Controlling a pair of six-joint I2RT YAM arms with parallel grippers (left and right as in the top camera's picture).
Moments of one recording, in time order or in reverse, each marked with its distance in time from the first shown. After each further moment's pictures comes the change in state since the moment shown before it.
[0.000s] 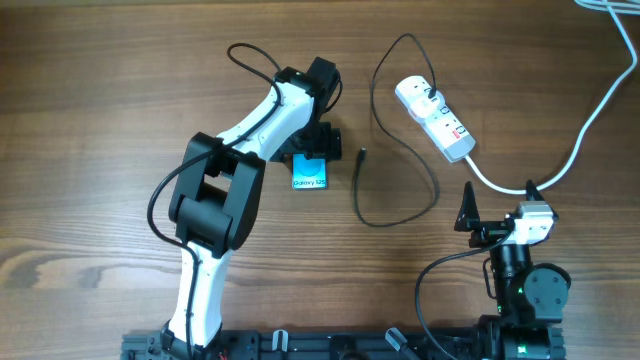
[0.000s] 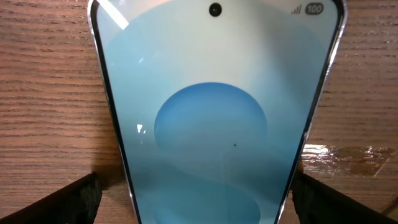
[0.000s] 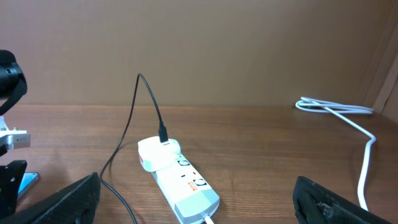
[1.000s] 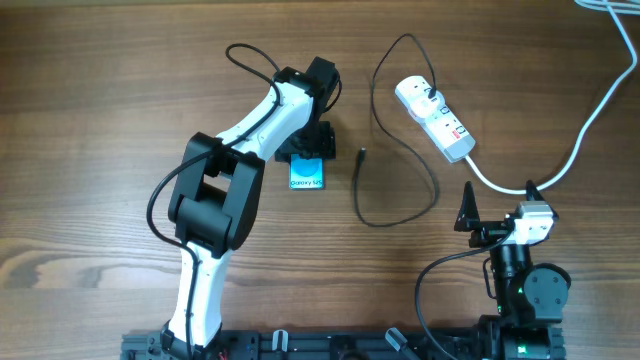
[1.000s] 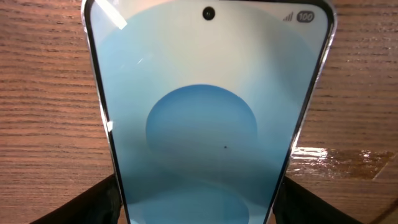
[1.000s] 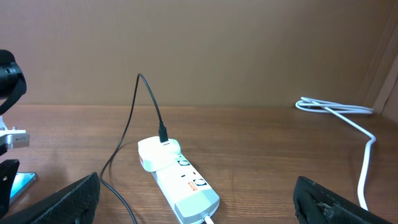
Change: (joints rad) left arm 0.001 -0.002 -0.003 0.006 0.000 -0.015; right arm 0.000 0.000 0.000 0.000 0.000 0.000
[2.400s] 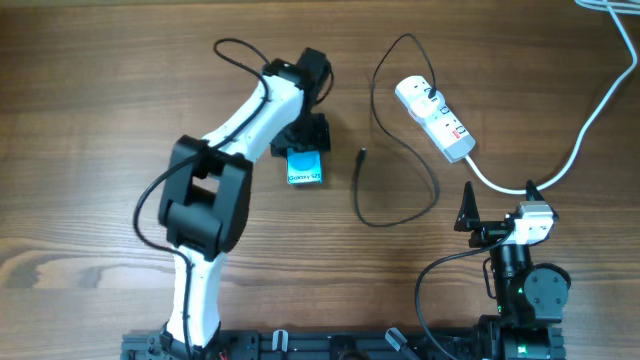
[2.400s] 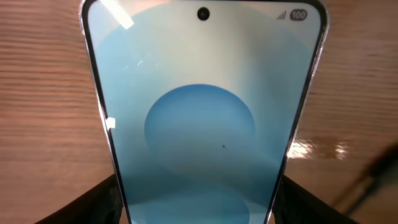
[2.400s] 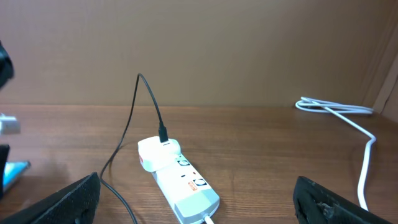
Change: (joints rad) left arm 0.038 -0.049 0.025 -0.042 0.040 -0.016; right arm 0.000 0.000 0.000 0.000 0.000 0.000
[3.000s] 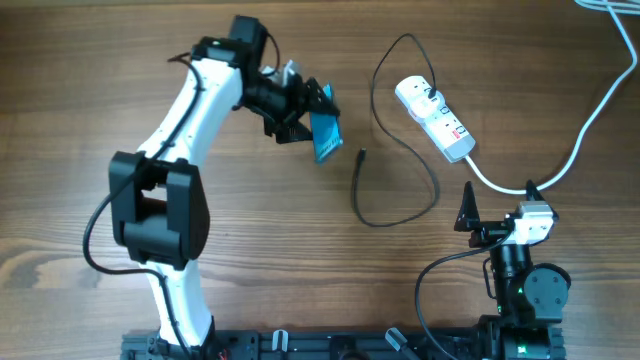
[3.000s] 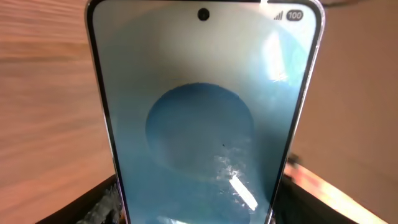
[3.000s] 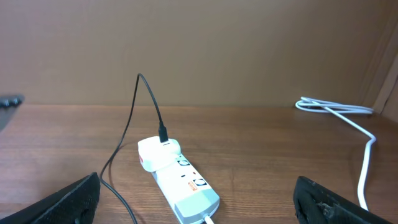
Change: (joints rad) left arm 0.209 -0.128 0.003 -0.011 0.875 -0.015; right arm 0.000 0.000 0.000 0.000 0.000 0.000
